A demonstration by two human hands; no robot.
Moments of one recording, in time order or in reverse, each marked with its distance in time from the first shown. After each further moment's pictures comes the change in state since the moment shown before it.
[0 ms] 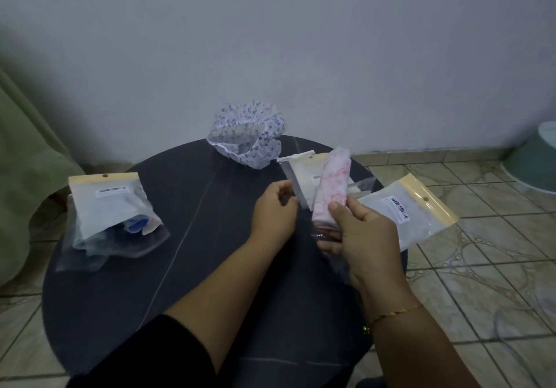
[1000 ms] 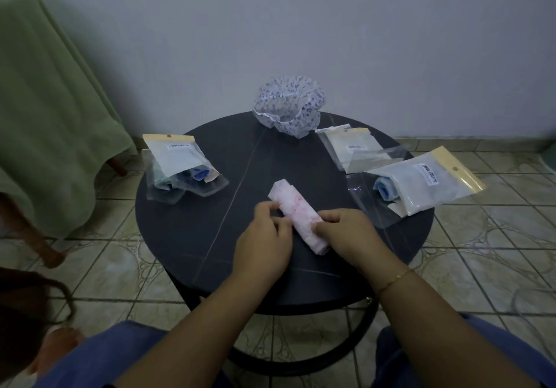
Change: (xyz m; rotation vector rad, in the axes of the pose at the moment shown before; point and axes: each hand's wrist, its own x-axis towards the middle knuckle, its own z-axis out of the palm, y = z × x) left_hand -0.148 -0.011 -0.091 0.324 0.048 -0.095; right_hand -0.064 0.043 0.025 -0.814 -0.332 -0.002
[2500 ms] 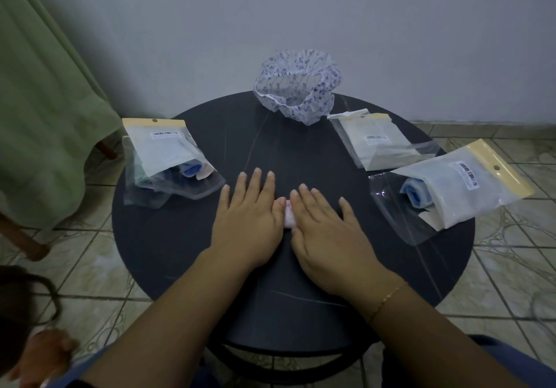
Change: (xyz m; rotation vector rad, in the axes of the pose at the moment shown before) left_hand 0.077 -0.033 -0.003 0.673 -0.137 0.136; right_hand 0.030 -0.005 0.034 -0.797 -0.068 -0.463
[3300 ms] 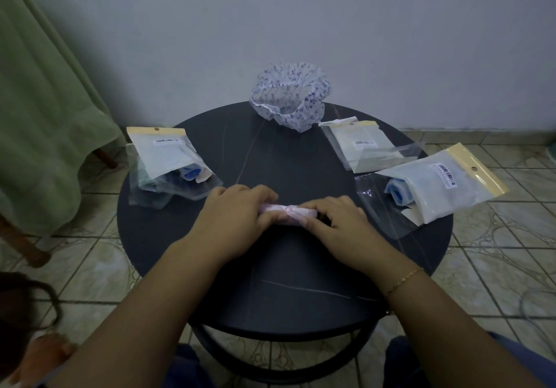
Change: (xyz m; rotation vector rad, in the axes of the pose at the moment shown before) left_hand -0.014 -0.010 -0.040 0.008 0.025 0.256; right_hand -0.011 0.025 -0.028 0.479 0.059 0.033
